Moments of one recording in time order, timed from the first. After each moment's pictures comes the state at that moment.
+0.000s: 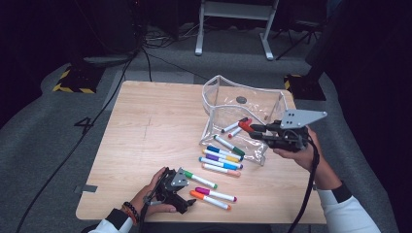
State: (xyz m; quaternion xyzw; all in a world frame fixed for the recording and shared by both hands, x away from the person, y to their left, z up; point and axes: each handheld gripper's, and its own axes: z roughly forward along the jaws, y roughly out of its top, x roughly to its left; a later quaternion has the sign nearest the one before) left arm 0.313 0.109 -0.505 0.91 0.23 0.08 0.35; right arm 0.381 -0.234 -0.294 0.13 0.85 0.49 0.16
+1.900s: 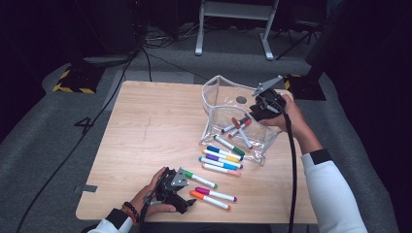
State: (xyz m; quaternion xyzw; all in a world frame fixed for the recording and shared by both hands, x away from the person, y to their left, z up) left arm 0.313 0.109 -0.505 0.91 0.23 0.08 0.35; right arm 0.499 -0.209 -0.319 0.26 0.92 0.27 0.16
